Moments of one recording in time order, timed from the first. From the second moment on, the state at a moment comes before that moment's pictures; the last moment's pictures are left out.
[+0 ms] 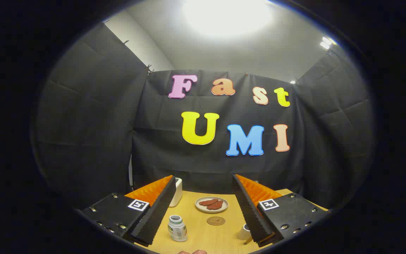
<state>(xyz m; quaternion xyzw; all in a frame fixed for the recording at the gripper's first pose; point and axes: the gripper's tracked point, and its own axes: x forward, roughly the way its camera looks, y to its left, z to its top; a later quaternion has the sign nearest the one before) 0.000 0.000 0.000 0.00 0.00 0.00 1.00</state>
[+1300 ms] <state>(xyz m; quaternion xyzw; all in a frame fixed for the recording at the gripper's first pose) -0.008 -0.003 0.011 0.00 -0.04 0.00 1.00</state>
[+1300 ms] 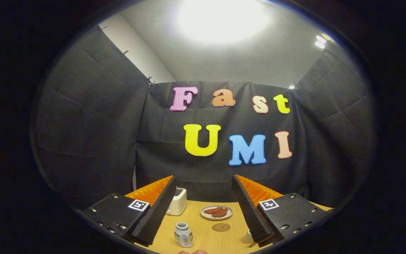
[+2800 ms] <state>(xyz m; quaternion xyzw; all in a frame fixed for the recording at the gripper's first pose) 0.056 0.074 -0.246 0.01 0.12 -0.01 0.99</state>
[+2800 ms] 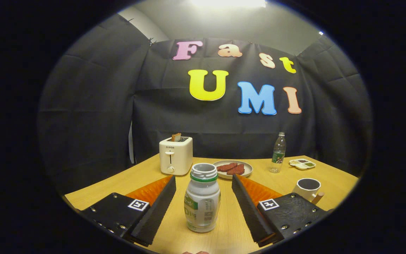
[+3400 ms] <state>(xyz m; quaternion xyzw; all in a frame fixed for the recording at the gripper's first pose) 0.062 0.076 -0.317 -0.02 0.21 -0.02 0.98</state>
